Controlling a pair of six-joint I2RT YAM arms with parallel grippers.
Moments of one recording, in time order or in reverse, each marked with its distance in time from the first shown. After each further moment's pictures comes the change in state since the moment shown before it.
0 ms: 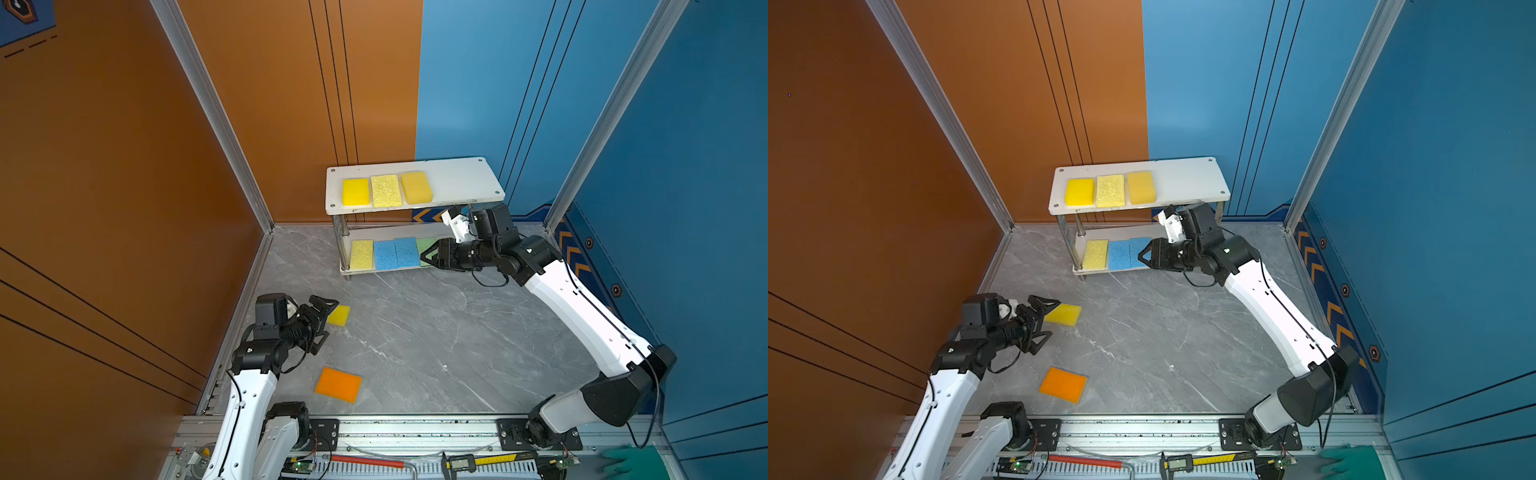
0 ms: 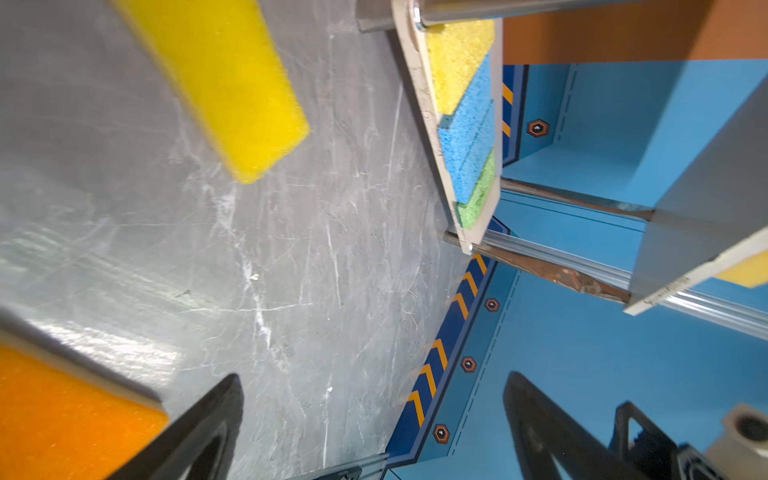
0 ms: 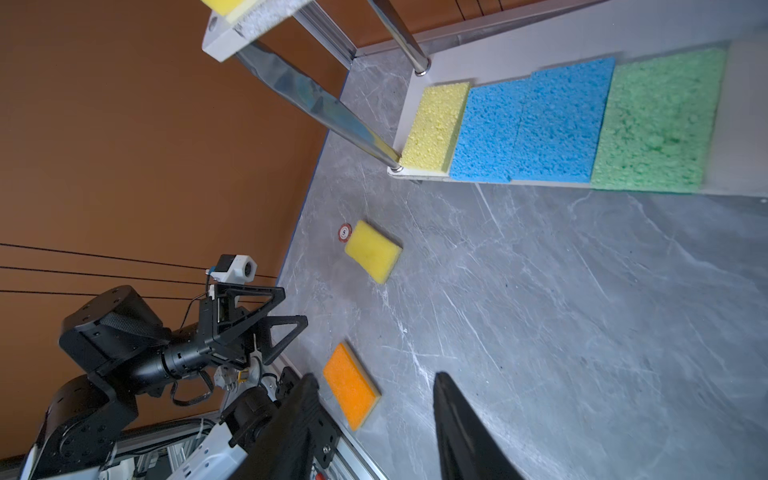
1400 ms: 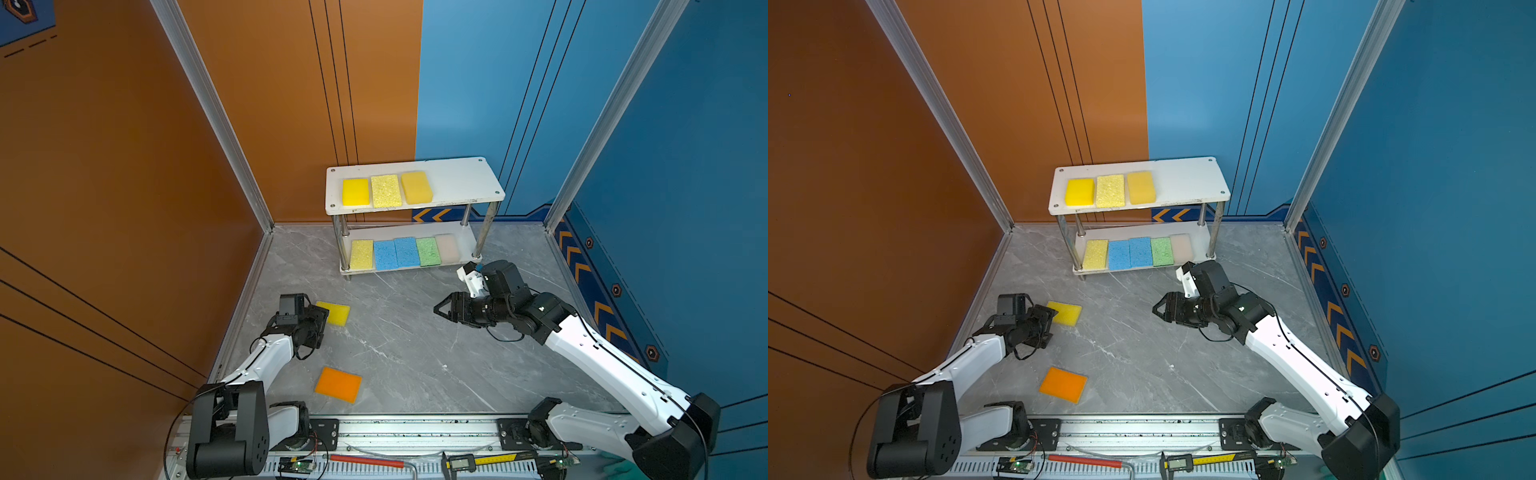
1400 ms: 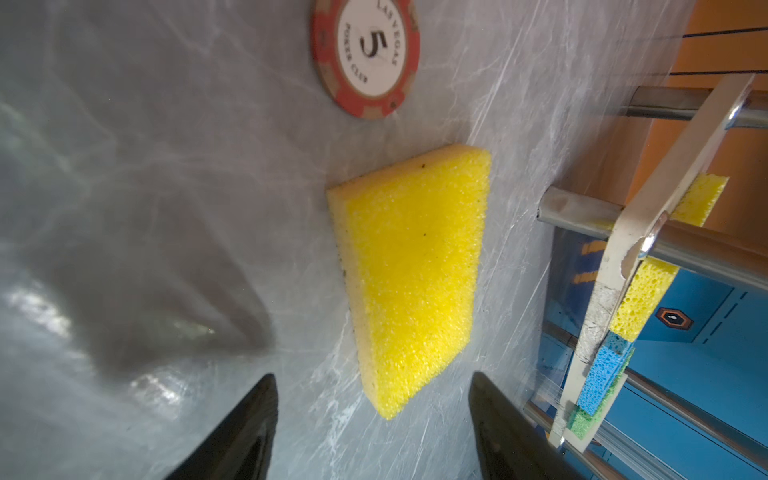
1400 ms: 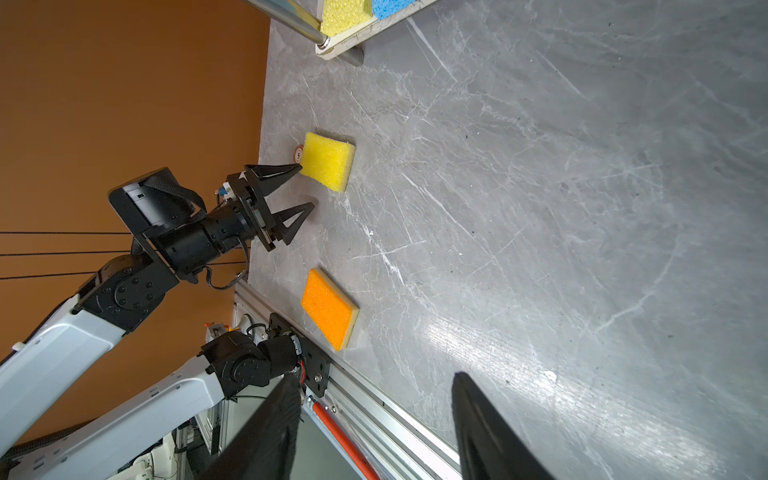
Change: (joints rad) left arm -0.004 0.477 -0.154 0.476 -0.282 -0.114; right arm 0.061 -0.316 -0.533 0.116 0.021 0.182
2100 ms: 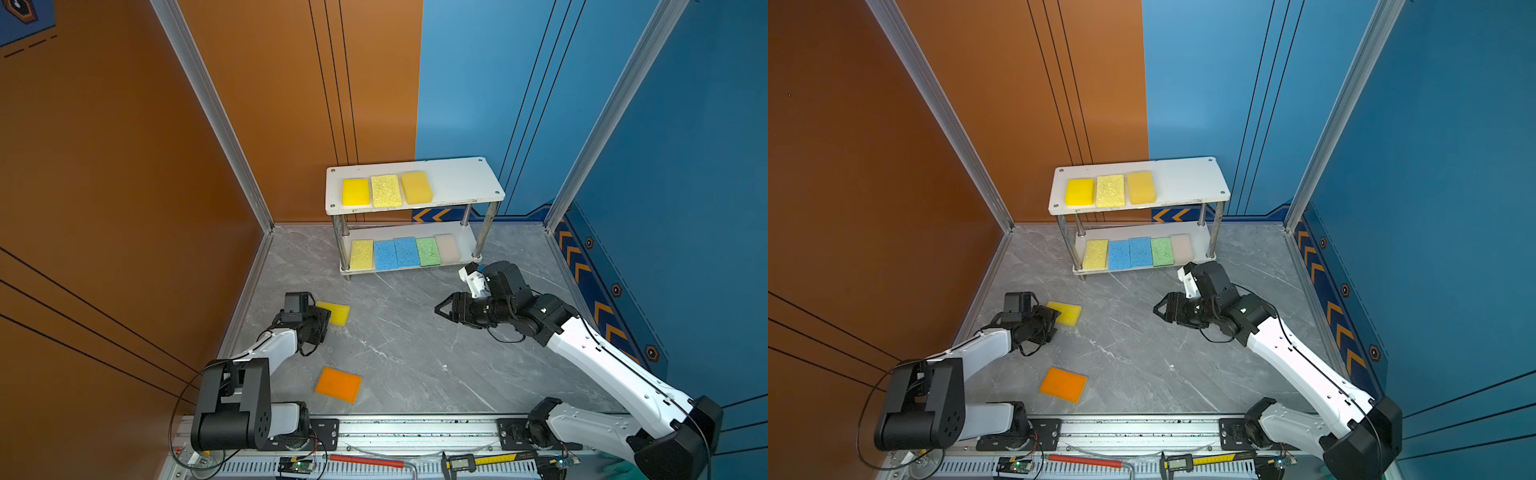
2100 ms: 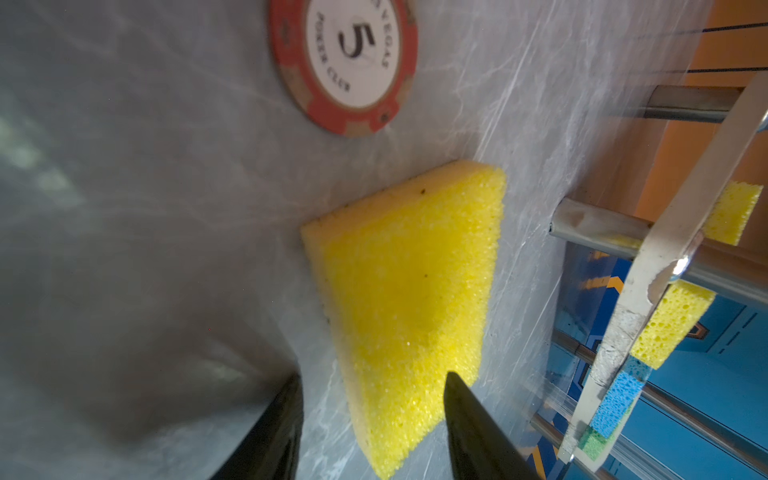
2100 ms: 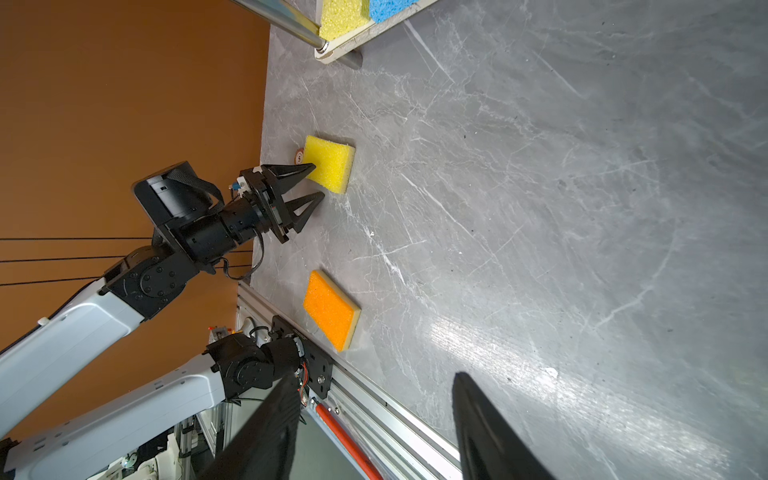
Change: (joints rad) left arm -0.018 0.120 0.003 0.123 -0.009 -0.004; right arm 0.000 -0.015 -0.005 0.000 0.008 0.018
